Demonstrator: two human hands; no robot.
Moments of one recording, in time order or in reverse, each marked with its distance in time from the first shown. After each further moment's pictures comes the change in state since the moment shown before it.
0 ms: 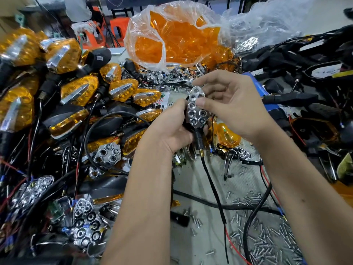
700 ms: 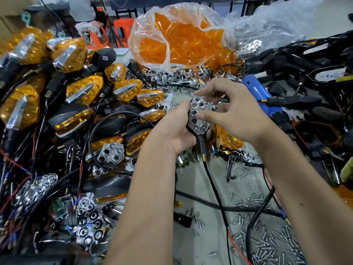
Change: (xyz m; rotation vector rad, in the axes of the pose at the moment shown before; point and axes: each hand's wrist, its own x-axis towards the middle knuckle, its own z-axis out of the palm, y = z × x) left_hand -0.001 -0.003 -0.001 0.011 -0.033 0.018; right_hand -0.001 0.011 -0.003 -0.220 -0.090 0.027
